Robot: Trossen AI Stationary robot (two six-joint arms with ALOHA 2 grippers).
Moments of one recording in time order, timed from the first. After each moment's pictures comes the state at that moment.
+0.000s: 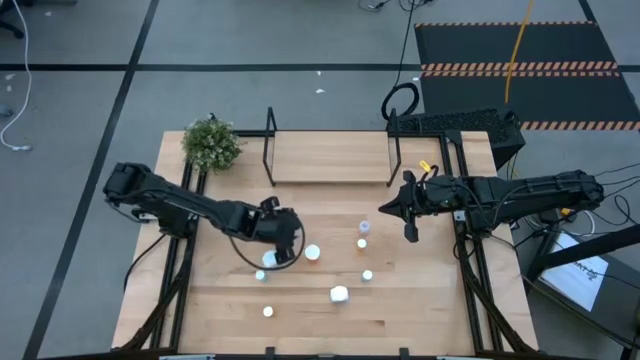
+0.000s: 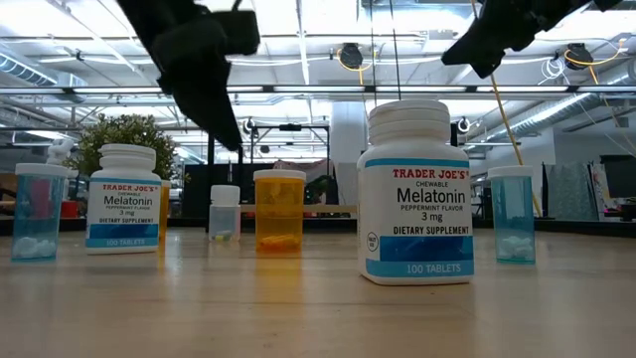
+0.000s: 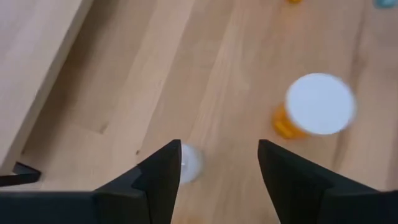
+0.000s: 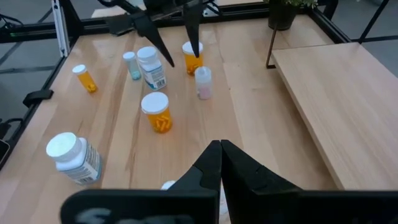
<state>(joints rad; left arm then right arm) -0.23 1.53 1.02 -0.55 -0.34 -0.43 0.05 0.85 0.67 -0.33 0.07 0.13</state>
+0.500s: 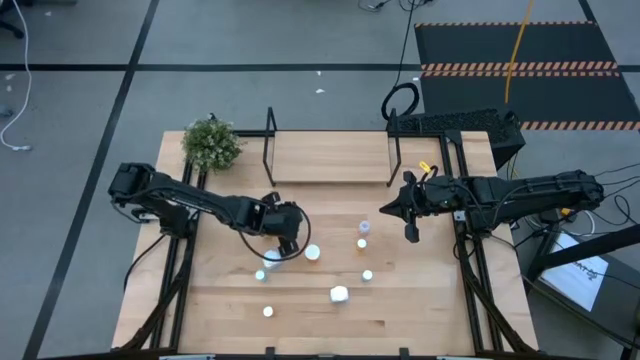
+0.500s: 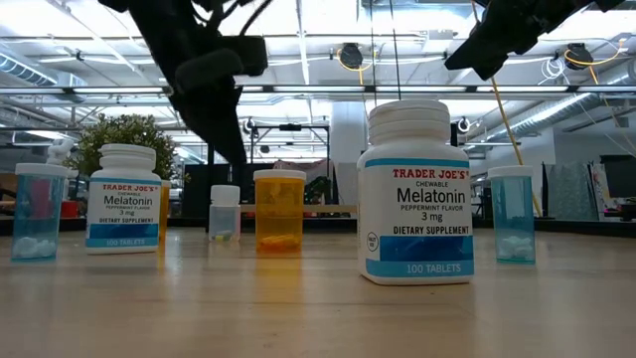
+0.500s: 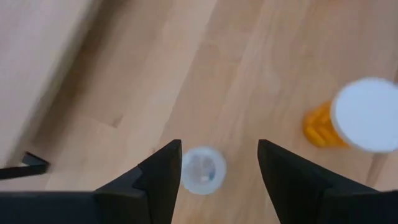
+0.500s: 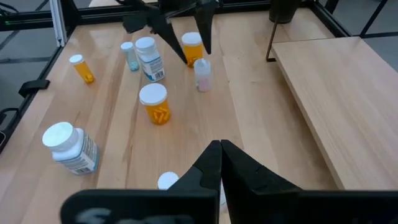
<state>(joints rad) -0.17 1.57 1.02 -0.56 -0.31 -0.44 0.05 0.85 0.67 -0.36 0.07 0.12</state>
